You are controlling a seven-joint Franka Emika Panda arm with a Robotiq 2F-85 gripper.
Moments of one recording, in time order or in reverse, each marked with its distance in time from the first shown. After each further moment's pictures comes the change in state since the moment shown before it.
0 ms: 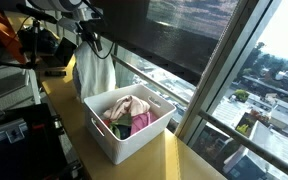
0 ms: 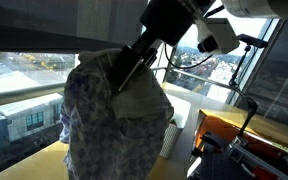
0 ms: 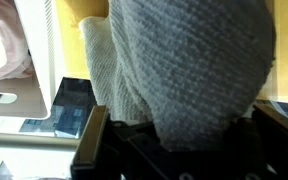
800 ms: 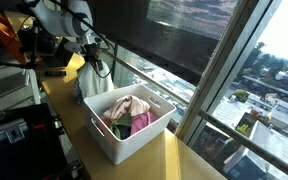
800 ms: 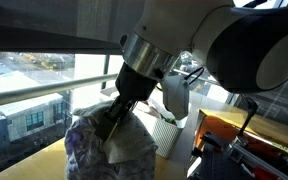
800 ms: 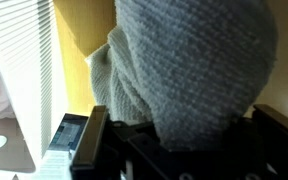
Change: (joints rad) arm 0.089 0.245 -0.100 0.086 -0.174 0.002 0.146
